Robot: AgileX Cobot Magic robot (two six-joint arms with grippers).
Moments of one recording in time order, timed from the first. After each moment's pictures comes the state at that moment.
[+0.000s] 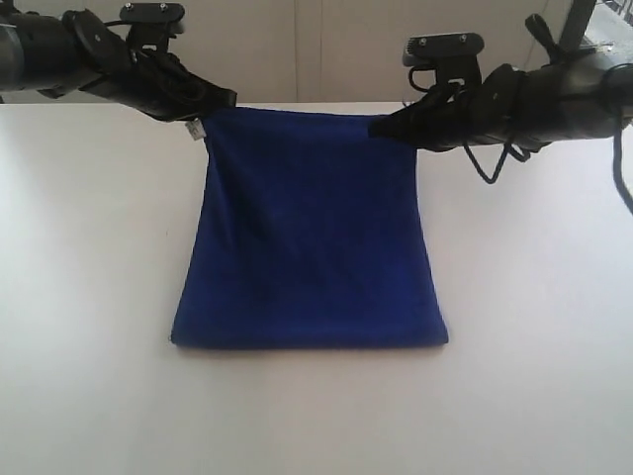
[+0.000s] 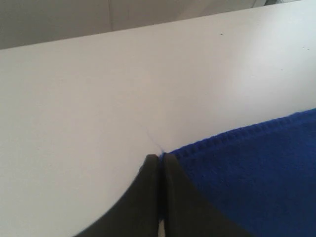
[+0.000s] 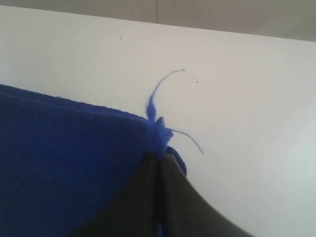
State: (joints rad) left arm -0.29 2.08 -1.61 -0.52 0.31 0.45; right arm 0.28 2.05 -1.35 0.46 0.00 -0.38
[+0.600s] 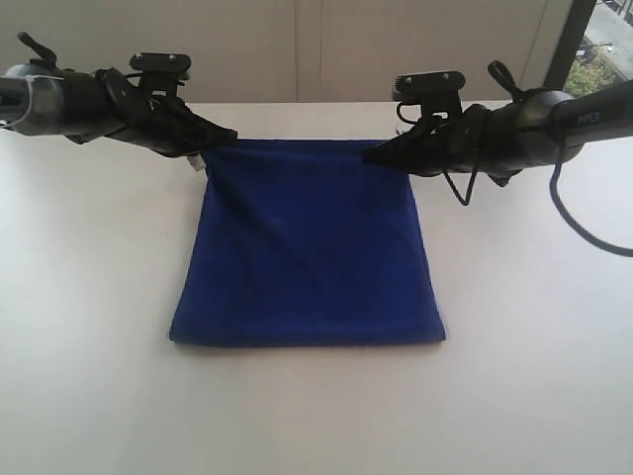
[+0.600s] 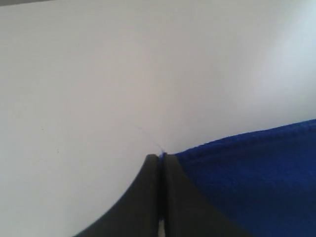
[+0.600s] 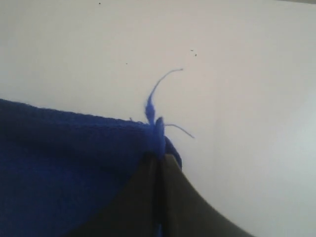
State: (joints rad) left arm -0.28 2.23 -1.63 -0.52 0.19 0.44; right arm 0.28 2.22 -1.43 0.46 -0.07 -0.38
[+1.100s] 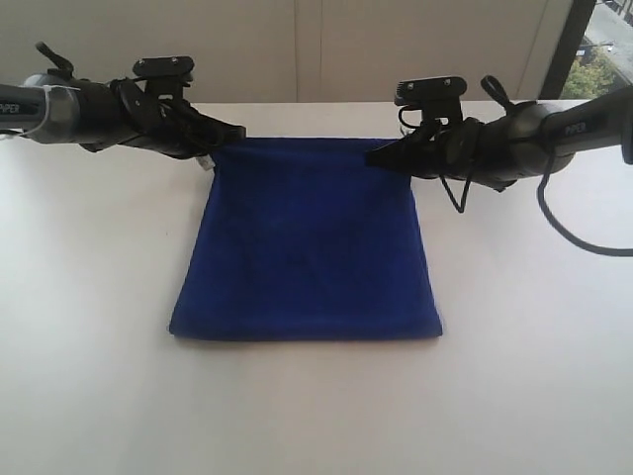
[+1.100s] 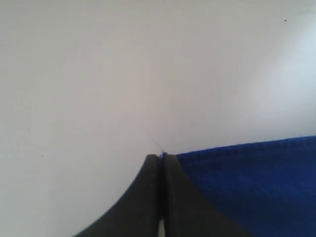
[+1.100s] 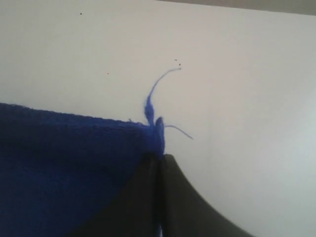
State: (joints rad) left arm -0.31 2.26 -1.64 -0.52 0.12 0.33; right arm 0.28 2.26 -1.43 0.46 -0.17 -0.38
